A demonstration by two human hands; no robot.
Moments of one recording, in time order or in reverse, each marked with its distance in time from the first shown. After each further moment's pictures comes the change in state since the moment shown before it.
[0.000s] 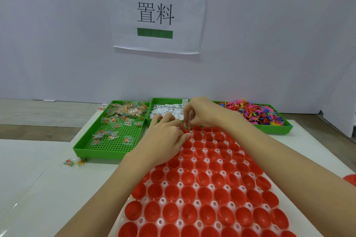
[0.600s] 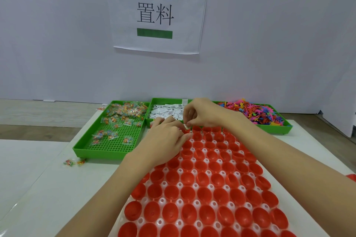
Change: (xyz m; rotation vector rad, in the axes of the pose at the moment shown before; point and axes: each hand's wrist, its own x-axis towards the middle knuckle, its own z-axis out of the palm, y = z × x) left_hand 0.003 0.002 -0.001 -0.062 -0.054 -0.001; right_hand 0.002 0.010 0.002 0.059 -0.023 -0.030
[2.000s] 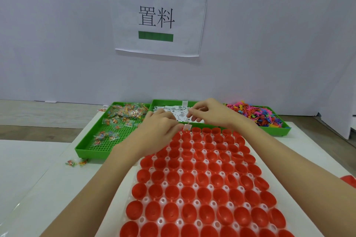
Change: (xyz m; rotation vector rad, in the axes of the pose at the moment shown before) left_hand 0.001 -0.027 -0.019 -0.121 0.043 0.017; right_hand -0.021 0.011 -0.004 0.372 0.129 0.115
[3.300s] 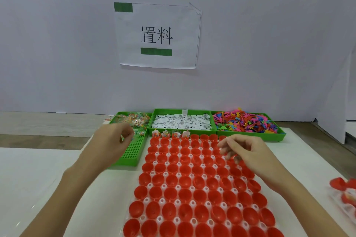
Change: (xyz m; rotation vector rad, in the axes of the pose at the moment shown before) left_hand -0.079 -0.036 -0.043 -0.073 0.325 -0.302; right_hand -0.145 0.016 0.003 0.432 0.310 0.025
